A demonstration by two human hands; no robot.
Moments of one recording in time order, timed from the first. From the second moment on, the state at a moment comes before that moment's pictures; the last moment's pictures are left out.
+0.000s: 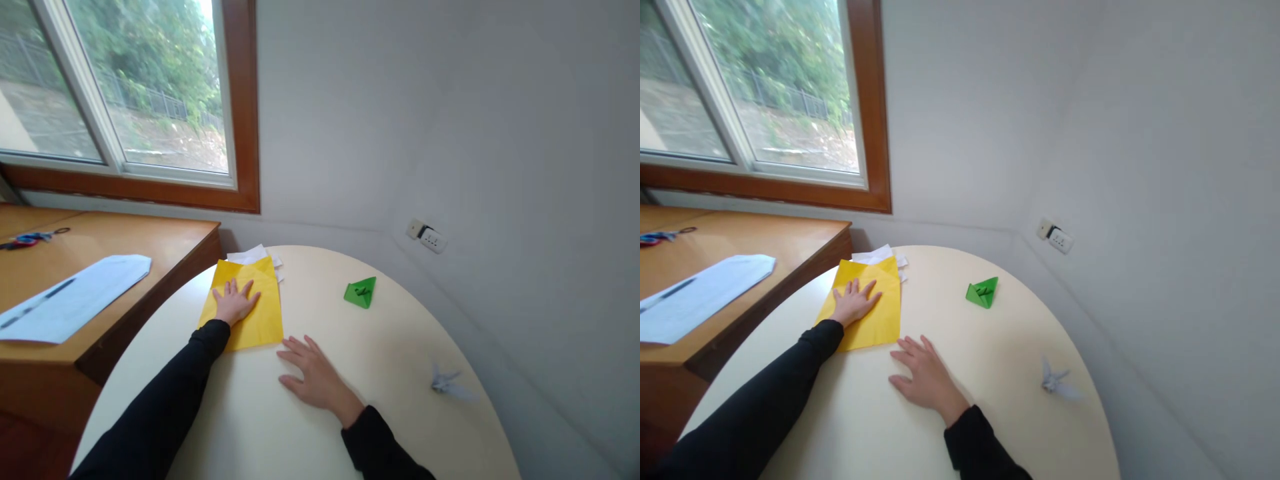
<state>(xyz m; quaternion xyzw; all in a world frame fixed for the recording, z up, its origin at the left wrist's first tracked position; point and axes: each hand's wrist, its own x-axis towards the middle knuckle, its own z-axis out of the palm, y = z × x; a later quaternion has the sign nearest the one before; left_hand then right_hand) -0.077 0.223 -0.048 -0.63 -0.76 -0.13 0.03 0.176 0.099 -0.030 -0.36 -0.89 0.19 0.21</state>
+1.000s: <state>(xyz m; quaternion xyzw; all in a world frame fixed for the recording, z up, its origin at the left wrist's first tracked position) 0.007 0.109 -0.040 -0.69 -0.50 -0.50 -0.12 0.218 0.103 -0.040 -0.53 -0.69 0.04 0.49</state>
